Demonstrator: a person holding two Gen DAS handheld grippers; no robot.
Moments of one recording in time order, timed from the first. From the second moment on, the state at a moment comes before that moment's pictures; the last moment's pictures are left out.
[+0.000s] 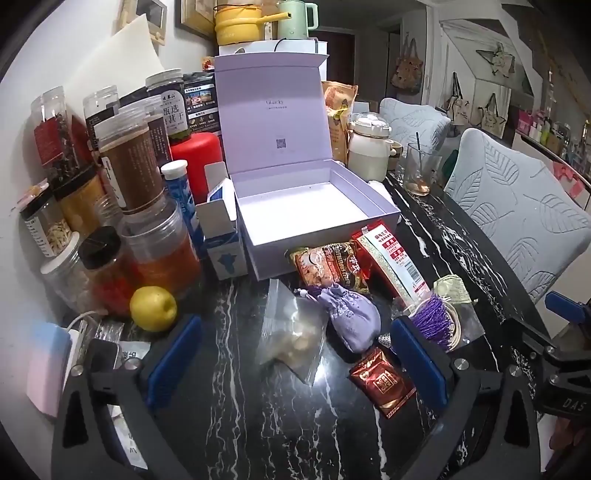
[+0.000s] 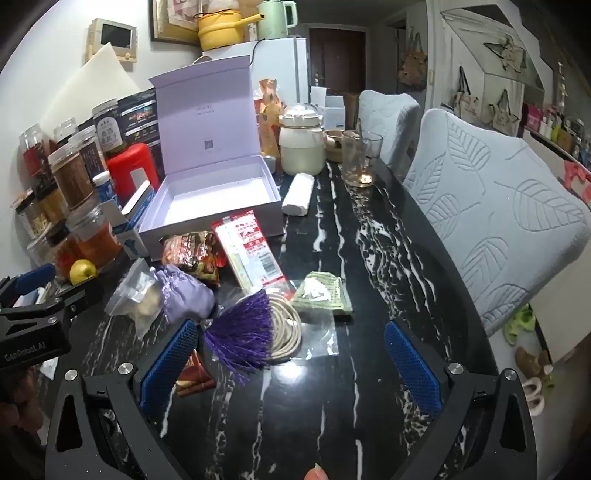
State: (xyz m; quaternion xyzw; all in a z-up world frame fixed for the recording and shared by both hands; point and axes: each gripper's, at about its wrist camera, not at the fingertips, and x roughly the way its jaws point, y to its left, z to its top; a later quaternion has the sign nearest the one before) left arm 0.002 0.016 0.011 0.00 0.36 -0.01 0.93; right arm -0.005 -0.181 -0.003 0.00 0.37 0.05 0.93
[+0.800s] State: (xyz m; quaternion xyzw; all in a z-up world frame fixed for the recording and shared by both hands) left arm 0.007 0.017 0.011 0.00 0.37 -0.02 0.93; right arm 0.000 -0.174 -0.002 0.00 0.37 0.05 0.93
